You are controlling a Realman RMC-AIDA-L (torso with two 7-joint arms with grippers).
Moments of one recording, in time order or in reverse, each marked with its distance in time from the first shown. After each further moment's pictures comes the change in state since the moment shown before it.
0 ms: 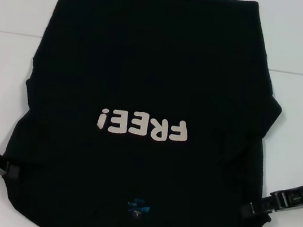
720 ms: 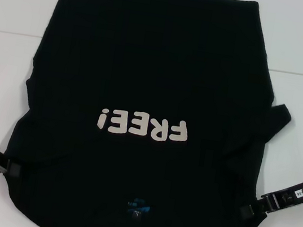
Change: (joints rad) left arm -0.004 0.003 -0.009 0.000 -0.004 0.015 0.014; right arm 0.027 0.020 -0.055 -0.008 -0.007 0.002 -0.010
